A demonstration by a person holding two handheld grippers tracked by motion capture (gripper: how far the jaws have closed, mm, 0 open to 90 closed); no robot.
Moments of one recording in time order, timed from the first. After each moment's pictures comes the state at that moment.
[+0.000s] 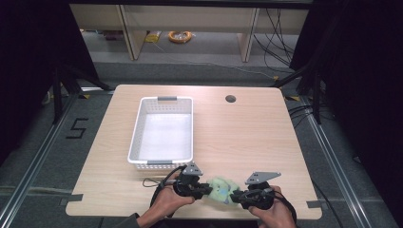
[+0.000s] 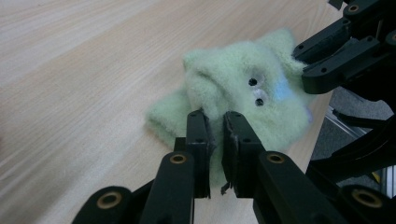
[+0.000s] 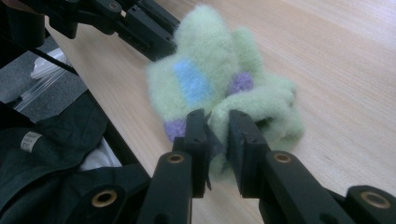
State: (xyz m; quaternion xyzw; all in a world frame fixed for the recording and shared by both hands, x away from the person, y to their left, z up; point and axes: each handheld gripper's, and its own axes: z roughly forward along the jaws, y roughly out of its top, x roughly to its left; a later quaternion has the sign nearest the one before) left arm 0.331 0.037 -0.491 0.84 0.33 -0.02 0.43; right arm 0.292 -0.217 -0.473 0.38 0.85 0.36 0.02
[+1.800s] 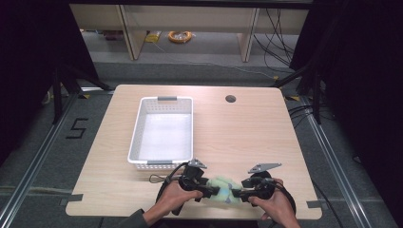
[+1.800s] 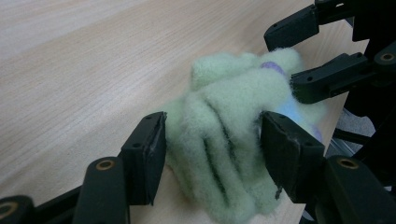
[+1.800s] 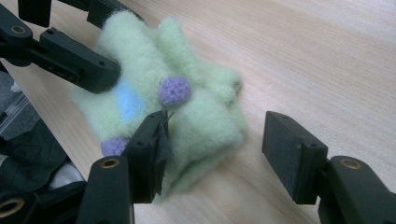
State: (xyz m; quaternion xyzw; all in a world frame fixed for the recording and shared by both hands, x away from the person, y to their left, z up) left arm 0.346 0.022 -0.500 0.83 0.38 -0.06 0.40; right arm 0.322 -0.229 -0.485 0.44 0.83 0.33 0.01
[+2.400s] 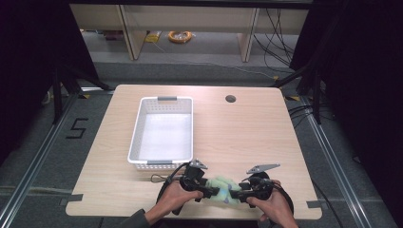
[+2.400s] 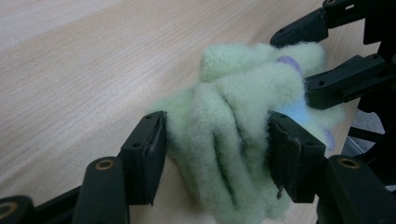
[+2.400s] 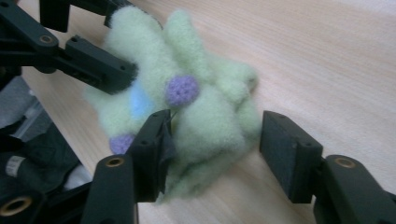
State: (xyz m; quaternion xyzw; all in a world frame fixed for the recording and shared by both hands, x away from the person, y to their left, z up) left arm 0.349 0.020 -0.506 0.84 0.38 -0.05 0.39; right arm 0.322 -0.226 -0.493 0.46 0.82 0.34 -0.02
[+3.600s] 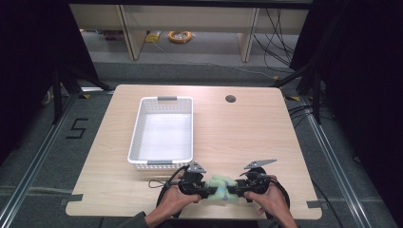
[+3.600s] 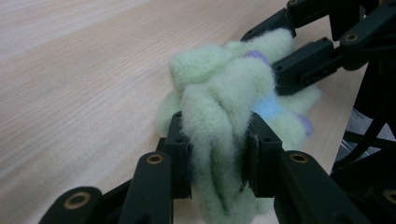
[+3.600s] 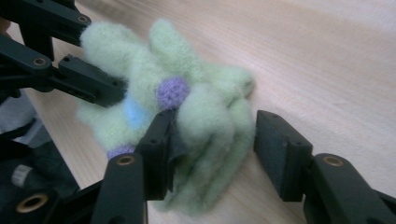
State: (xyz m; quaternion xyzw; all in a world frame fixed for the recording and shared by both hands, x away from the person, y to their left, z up) left arm 0.337 0.023 -0.507 0.83 0.37 -0.02 0.41; right arm 0.342 -0.222 -0.498 0.44 0.82 0.35 -0.04
